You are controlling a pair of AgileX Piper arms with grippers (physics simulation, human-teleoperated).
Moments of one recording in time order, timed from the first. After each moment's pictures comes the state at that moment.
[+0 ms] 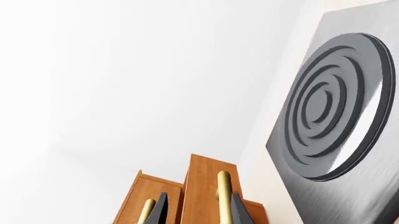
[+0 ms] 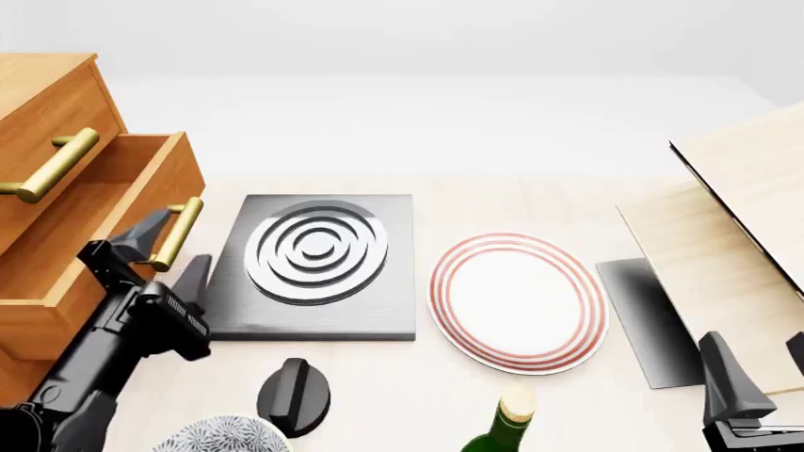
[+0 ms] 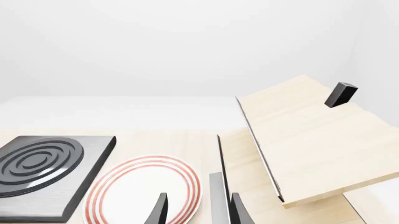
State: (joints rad) left arm -0.16 1.40 -0.18 -1.21 1.31; right arm 0.00 0.00 0.00 0.00 0.00
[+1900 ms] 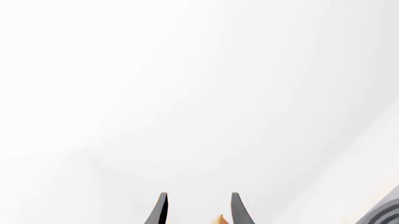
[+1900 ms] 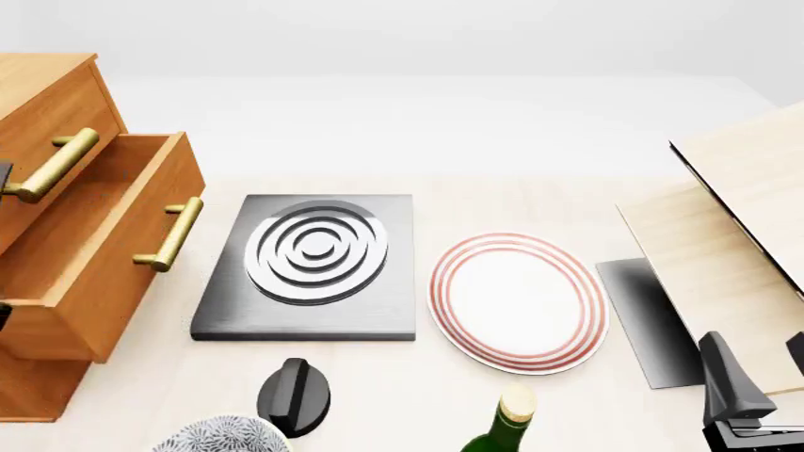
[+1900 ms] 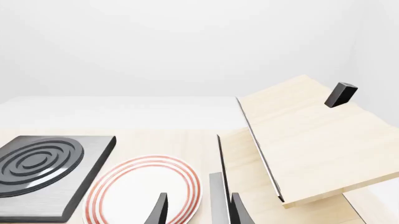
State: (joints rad) left arm -0.29 0.32 -0.47 -0.27 0.99; right arm 0.00 0.00 0.00 0.00 -0.01
